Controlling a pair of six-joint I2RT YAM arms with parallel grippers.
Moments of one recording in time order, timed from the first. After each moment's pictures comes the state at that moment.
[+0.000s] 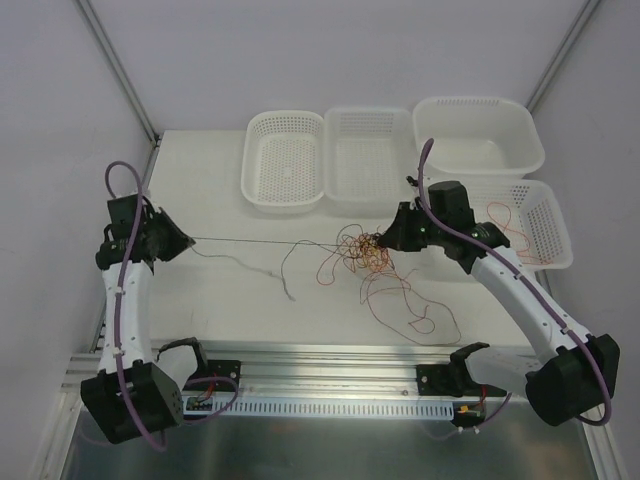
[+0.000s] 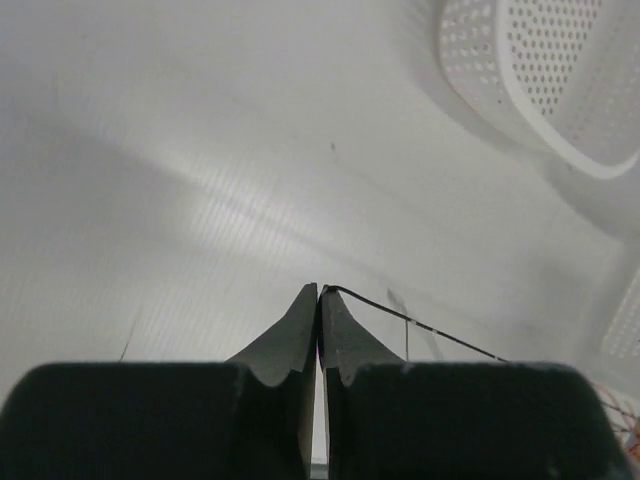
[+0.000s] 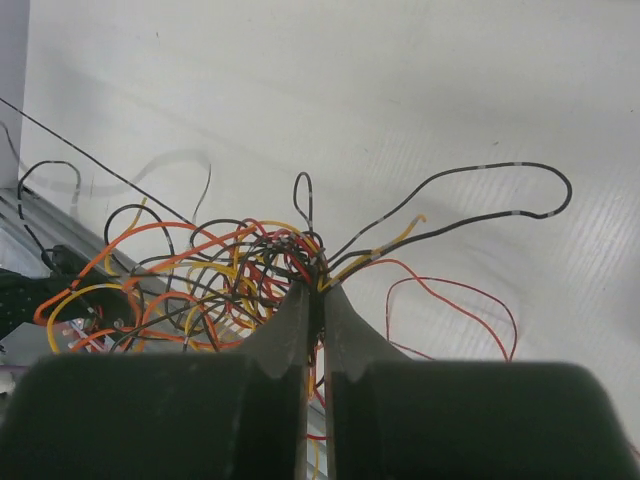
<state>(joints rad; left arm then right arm) 0.26 1.02 0.91 -0.71 0.23 -0.41 0.41 1.16 1.00 -0.57 -0.30 0.39</state>
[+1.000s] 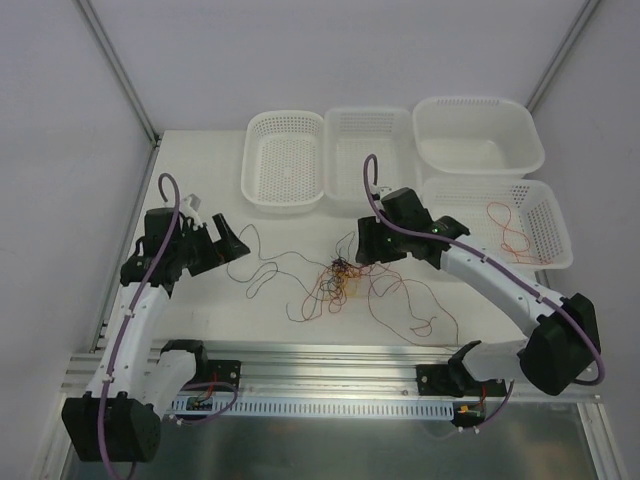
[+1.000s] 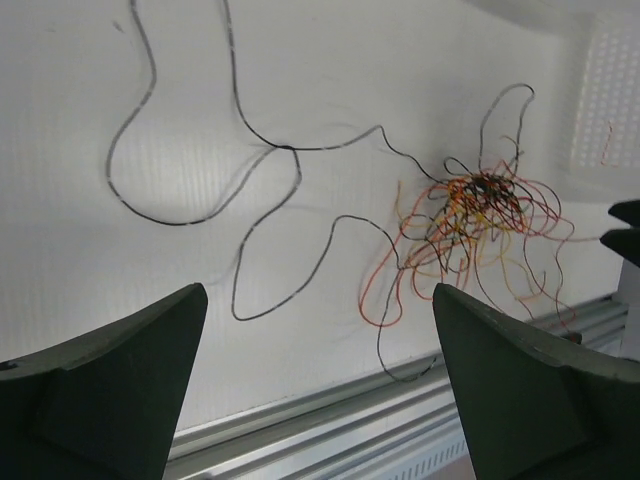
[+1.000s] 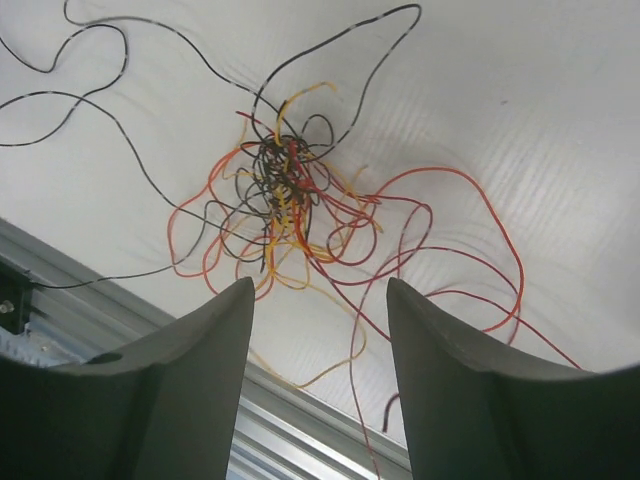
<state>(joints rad) 0.03 0.89 0.76 -0.66 0.40 -0.44 0.65 1.33 1.06 -0.63 -0.09 0.37</state>
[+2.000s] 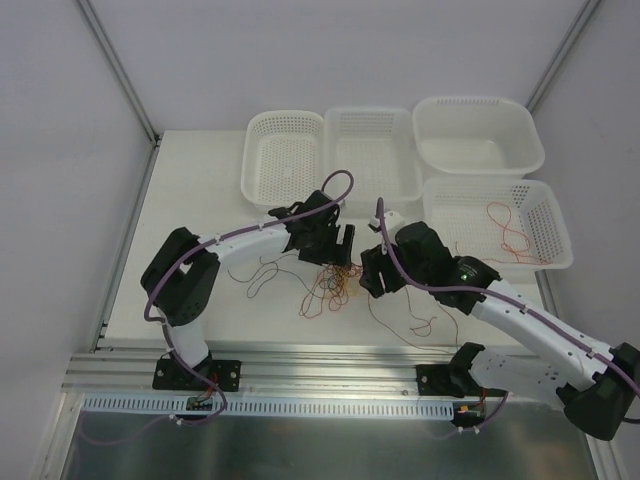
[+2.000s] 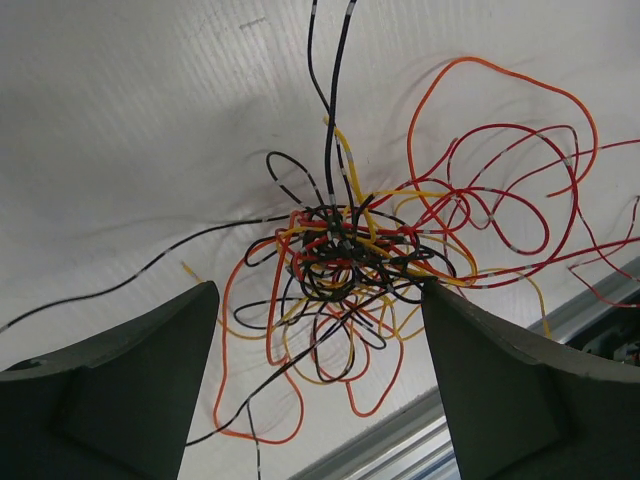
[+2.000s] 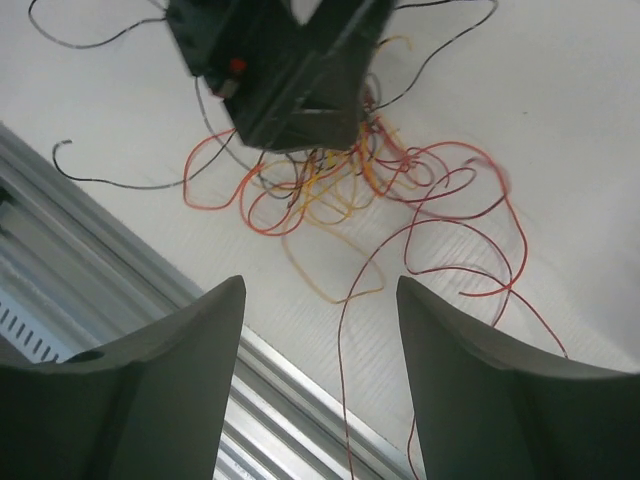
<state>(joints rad) -0.76 1.76 1.21 -0.45 0.16 -0.53 0.82 0.99 0.88 -0.61 0.02 0.25</state>
